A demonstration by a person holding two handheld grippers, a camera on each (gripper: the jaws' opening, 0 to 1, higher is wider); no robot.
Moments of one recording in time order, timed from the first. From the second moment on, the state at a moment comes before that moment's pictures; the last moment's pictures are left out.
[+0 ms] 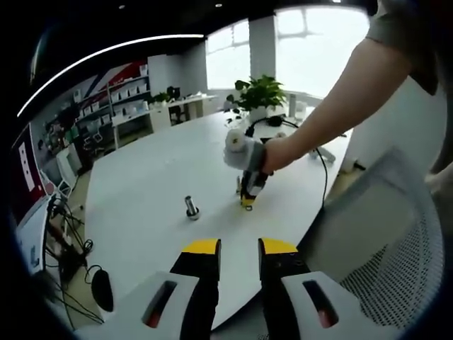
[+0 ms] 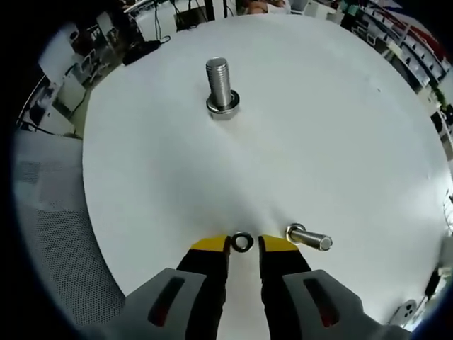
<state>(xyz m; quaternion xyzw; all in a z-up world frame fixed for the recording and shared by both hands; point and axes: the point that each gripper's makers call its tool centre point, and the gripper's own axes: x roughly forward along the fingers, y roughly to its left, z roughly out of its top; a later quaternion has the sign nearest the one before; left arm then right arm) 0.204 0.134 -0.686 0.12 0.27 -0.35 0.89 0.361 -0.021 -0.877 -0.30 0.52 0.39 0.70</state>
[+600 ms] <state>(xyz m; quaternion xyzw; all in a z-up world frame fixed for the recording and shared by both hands) 0.205 0.136 -0.686 0.11 0.27 -0.35 0.89 0.360 -0.024 -0.878 -0.32 0.50 0.41 0.69</state>
